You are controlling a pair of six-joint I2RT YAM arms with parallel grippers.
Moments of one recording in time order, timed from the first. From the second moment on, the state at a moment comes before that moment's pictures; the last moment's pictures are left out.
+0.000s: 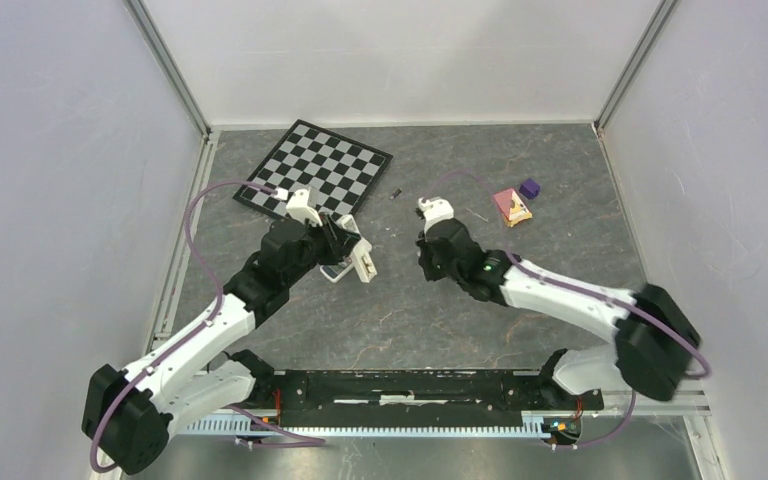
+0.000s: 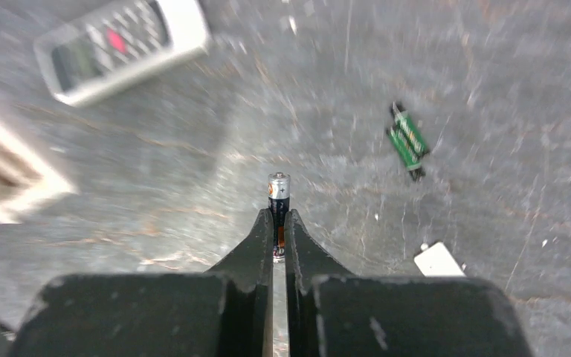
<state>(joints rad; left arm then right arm) -0.58 0.93 0.62 -0.03 -0.06 -0.59 0.87 1.44 0.85 -0.20 0.28 0.37</state>
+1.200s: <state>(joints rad) -0.58 1.15 0.66 0.53 0.43 -1.07 0.86 0.94 0.70 0.15 -0.07 0.31</state>
